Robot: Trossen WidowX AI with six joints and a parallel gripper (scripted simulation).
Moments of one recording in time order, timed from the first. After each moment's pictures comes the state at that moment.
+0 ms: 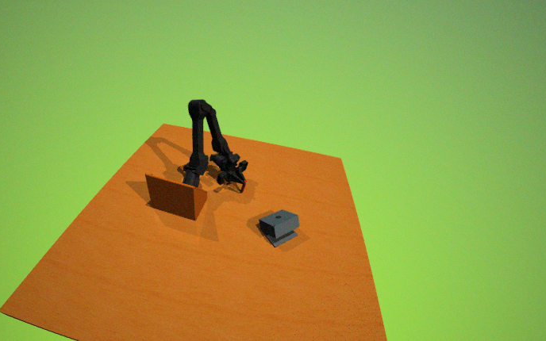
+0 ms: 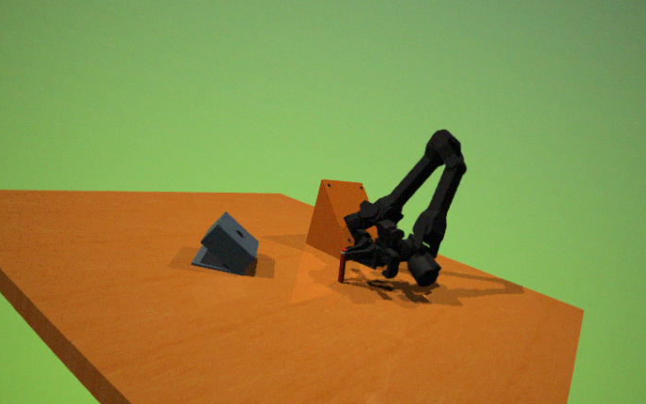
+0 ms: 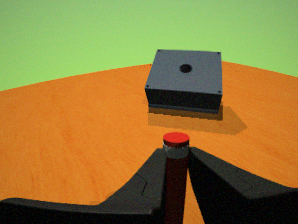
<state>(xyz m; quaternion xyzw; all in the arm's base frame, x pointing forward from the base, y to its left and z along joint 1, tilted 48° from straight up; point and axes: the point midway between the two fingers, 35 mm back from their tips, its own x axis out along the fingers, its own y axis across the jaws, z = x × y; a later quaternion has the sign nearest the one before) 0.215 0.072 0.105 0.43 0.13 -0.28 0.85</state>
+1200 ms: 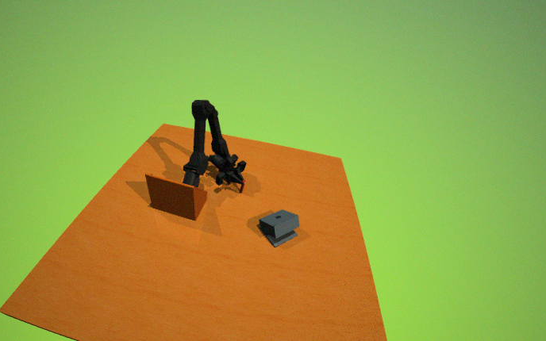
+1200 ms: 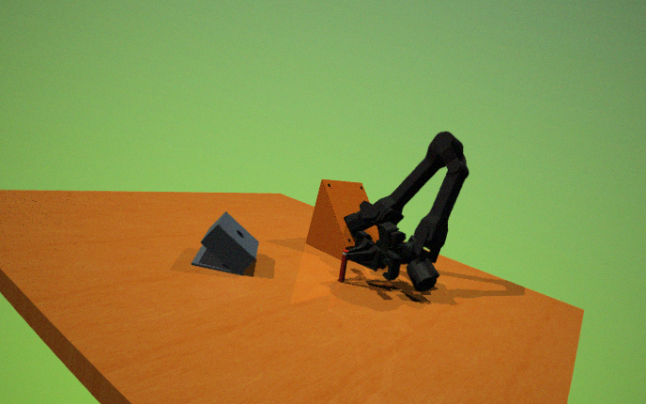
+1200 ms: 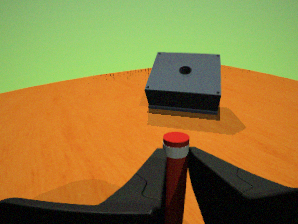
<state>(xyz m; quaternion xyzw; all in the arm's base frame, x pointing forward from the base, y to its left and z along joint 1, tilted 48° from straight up) 0.209 0.076 0.102 0.42 0.12 -0.28 0.85</state>
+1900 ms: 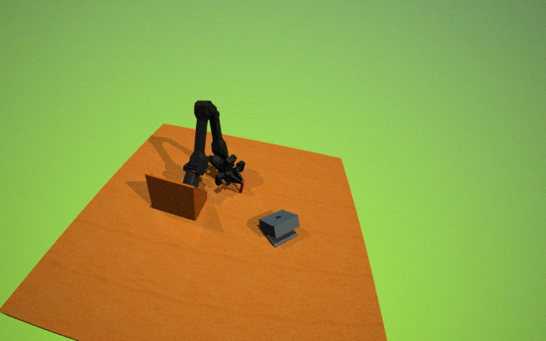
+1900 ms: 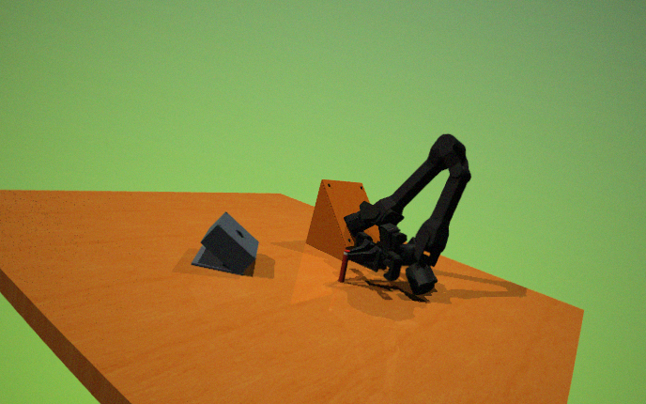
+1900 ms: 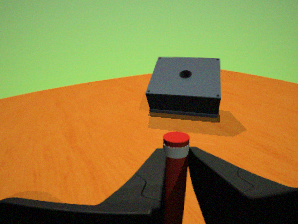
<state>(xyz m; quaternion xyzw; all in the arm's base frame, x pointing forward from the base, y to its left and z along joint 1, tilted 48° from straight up) 0.206 0.078 0.102 0.42 0.10 -0.28 0.86</state>
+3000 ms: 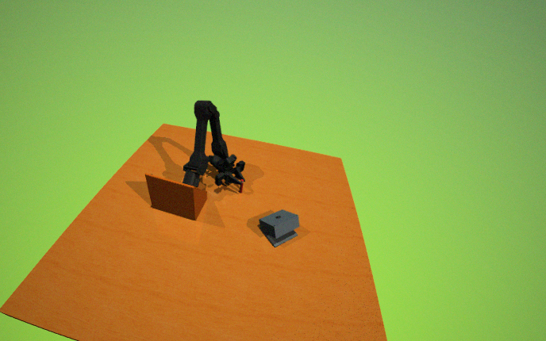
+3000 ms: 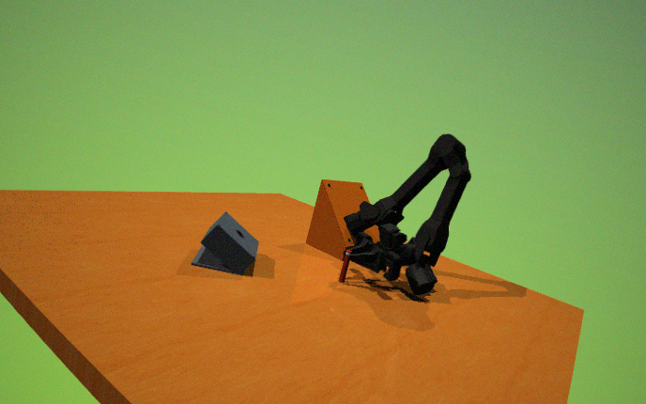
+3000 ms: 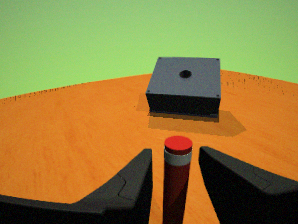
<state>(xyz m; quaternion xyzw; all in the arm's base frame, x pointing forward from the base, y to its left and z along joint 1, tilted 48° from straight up) 0.206 0.078 0.102 0.42 0.10 -0.28 0.86</state>
